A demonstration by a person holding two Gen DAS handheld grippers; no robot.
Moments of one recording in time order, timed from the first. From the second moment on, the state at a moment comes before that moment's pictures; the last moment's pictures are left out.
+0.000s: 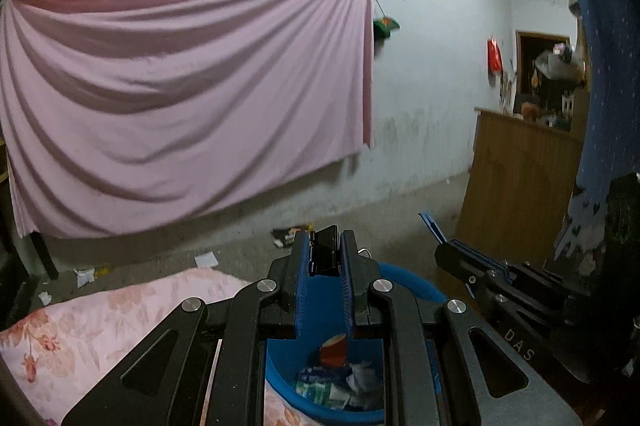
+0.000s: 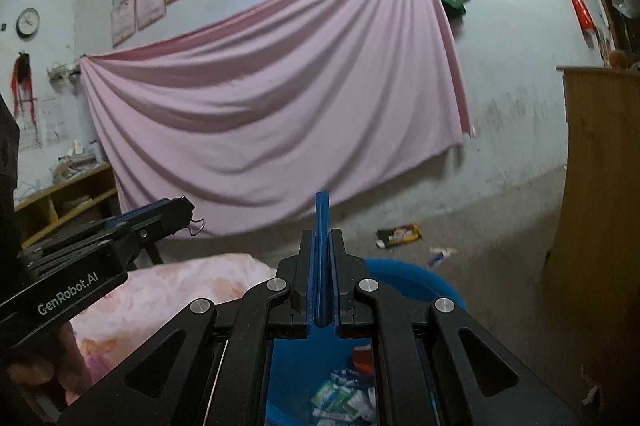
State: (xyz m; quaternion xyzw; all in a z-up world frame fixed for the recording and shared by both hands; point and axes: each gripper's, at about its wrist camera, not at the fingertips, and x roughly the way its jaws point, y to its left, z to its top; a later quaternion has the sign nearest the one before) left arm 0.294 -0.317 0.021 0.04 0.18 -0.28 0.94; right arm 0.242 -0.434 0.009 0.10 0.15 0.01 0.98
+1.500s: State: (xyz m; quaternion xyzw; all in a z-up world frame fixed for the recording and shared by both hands) left arm 0.302 -0.268 0.026 -0.03 0.30 -0.29 0.91; right arm 0.238 -0.424 0.016 0.10 0.21 0.00 0.97
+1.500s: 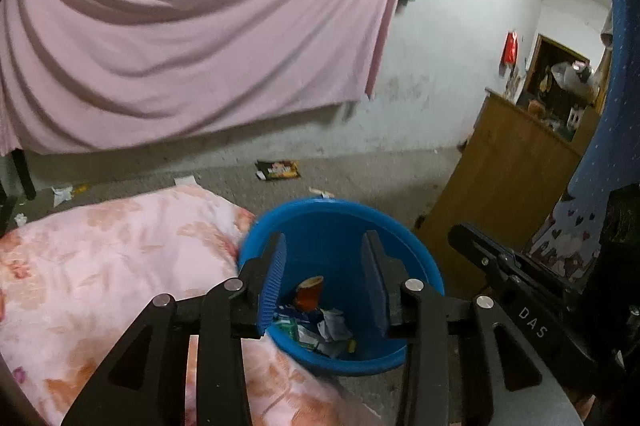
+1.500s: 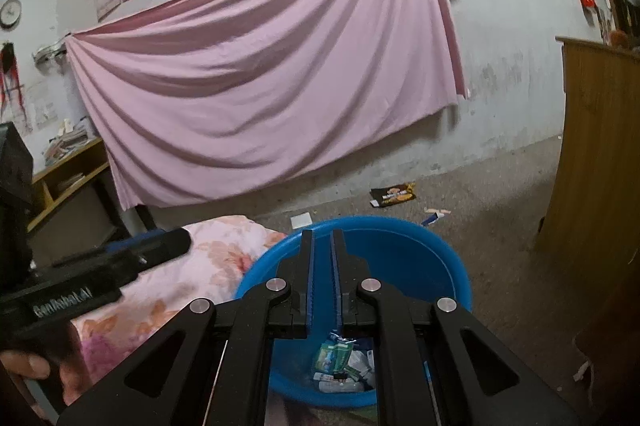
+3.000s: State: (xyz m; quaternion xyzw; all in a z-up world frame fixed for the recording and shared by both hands) left arm 0.057 -0.081 0.037 -0.05 0.14 -0.15 0.98; right arm 0.053 -0.291 0.039 0.05 0.10 0.02 0.99
